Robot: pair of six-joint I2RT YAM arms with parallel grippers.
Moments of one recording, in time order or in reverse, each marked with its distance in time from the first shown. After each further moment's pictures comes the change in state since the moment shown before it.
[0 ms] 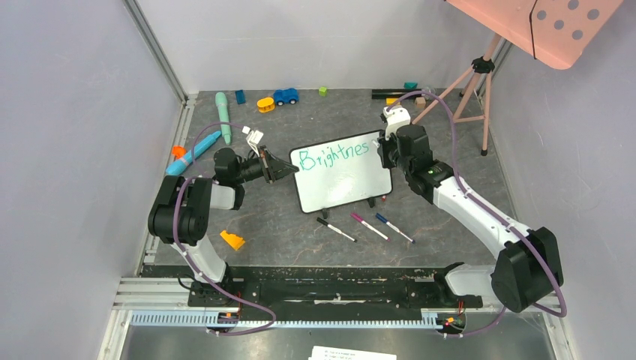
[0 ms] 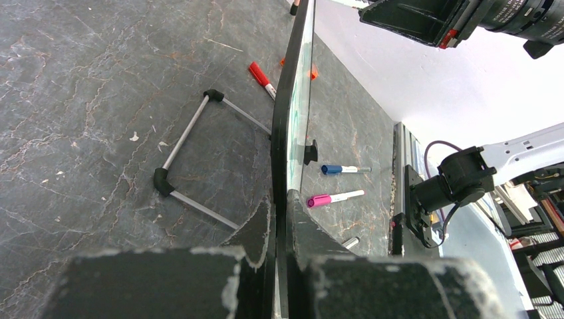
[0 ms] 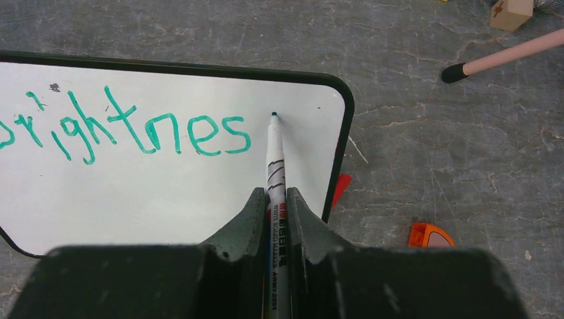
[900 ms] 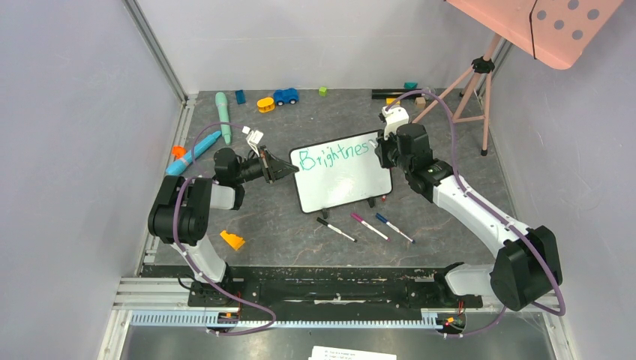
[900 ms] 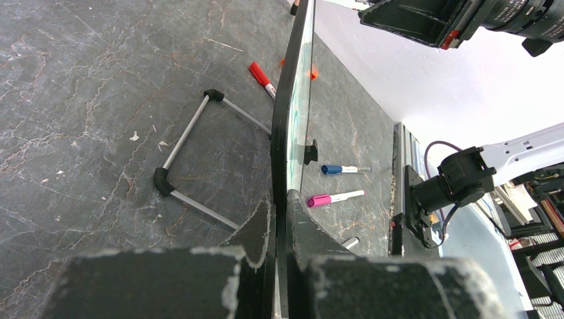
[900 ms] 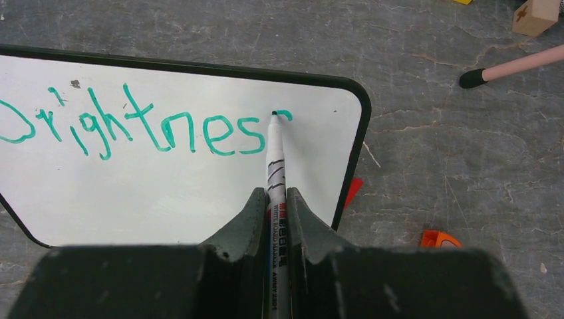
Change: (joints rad) left arm 0.000 0.000 0.000 -0.002 -0.001 0.000; right arm -0.005 0.010 0.010 0.000 -0.064 -0.001
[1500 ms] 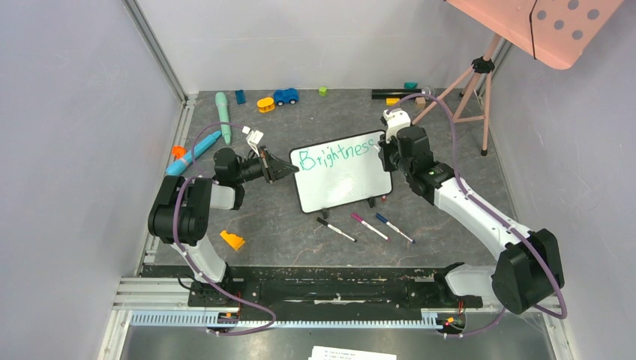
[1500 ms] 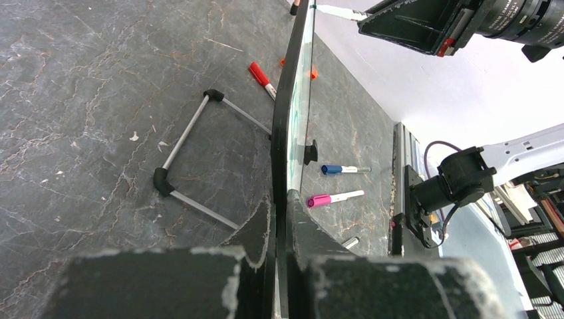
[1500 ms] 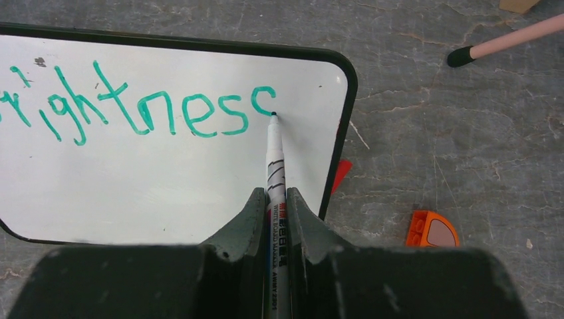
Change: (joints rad) left arm 0.000 0.000 0.000 0.000 0.000 0.000; right arm 0.000 -0.019 -0.021 -0.036 0.041 -0.003
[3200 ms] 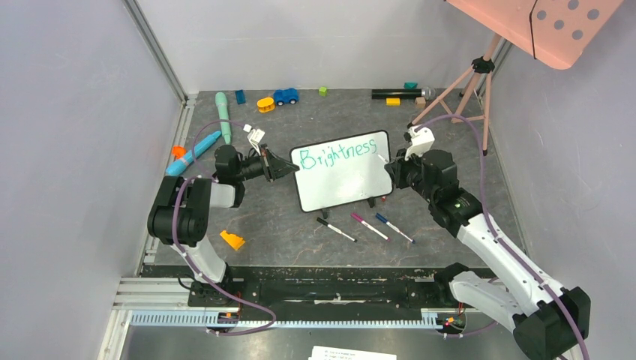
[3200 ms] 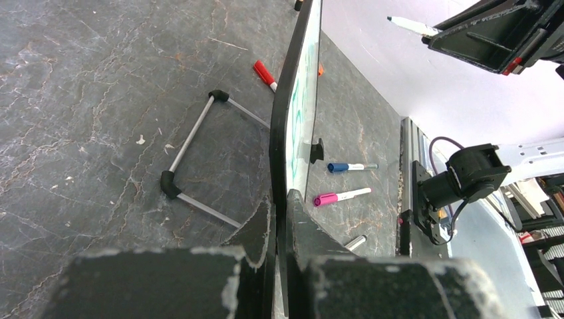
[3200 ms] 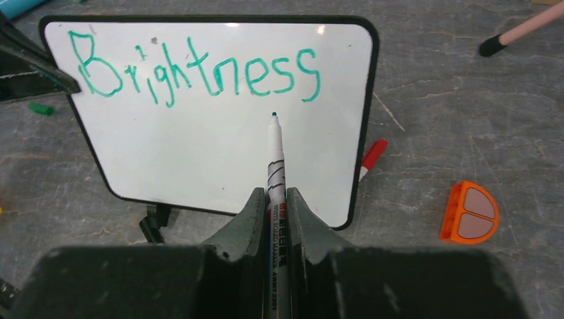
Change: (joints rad) left arm -0.002 -0.011 0.028 -0.079 -0.001 0.061; right arm 0.000 -0.347 -0.182 -0.014 -0.084 0.119
